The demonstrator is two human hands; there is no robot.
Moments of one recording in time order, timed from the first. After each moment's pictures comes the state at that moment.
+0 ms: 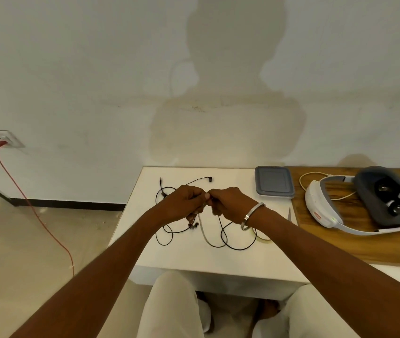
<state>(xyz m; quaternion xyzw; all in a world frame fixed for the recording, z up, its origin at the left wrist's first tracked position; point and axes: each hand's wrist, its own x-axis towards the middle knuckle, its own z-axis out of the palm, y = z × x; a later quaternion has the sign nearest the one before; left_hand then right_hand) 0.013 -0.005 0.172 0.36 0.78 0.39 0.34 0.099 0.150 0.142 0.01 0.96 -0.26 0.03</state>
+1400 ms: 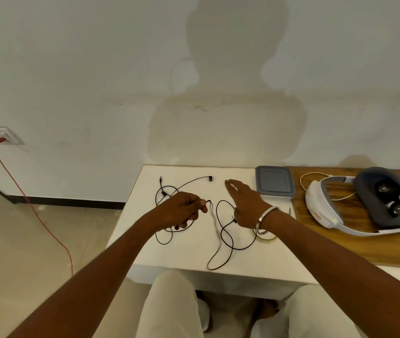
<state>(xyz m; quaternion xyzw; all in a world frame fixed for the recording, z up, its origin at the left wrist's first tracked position) 0.016 -0.017 0.164 0.31 0.78 0.38 0.38 0.116 0.178 0.118 0.11 0.98 -0.16 0.09</state>
